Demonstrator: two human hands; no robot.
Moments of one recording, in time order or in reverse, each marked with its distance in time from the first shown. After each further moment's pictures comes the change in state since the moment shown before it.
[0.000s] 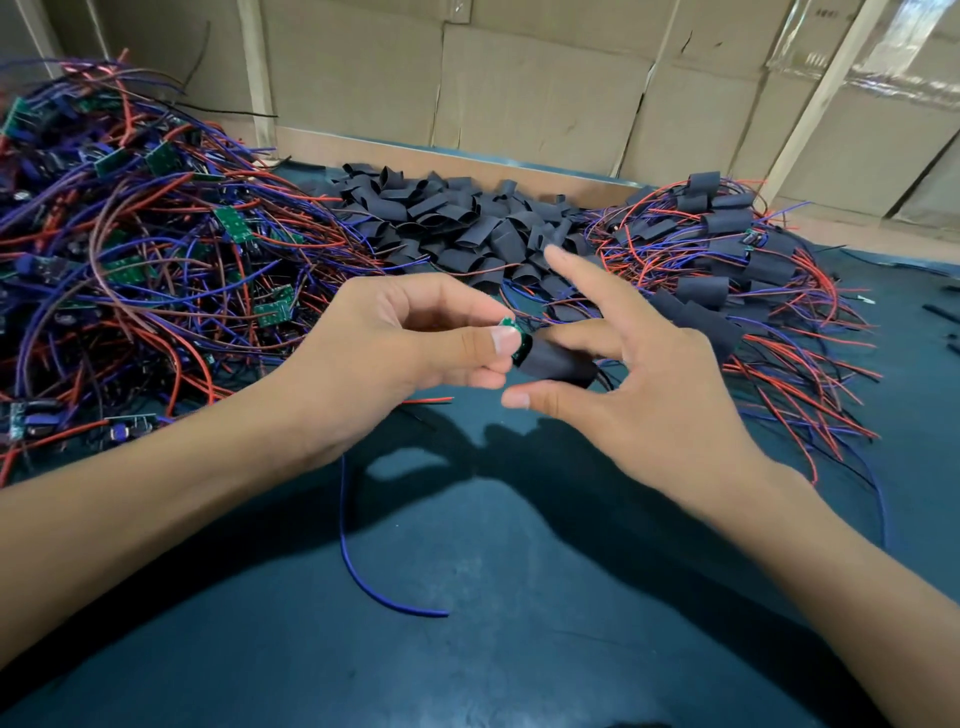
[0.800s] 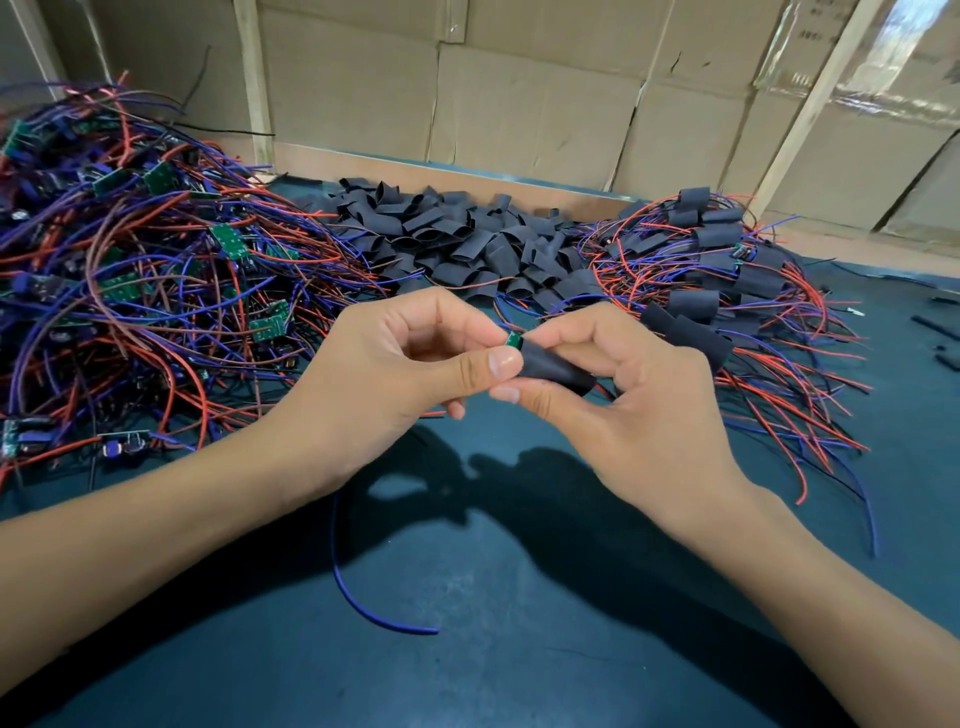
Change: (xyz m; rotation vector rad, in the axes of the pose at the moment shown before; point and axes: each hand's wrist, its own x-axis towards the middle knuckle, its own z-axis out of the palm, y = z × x) left_hand -0.005 0.002 0.008 0.131 0.023 0.062; right_hand -0.003 -0.006 0.008 0.100 0.152 -0.075
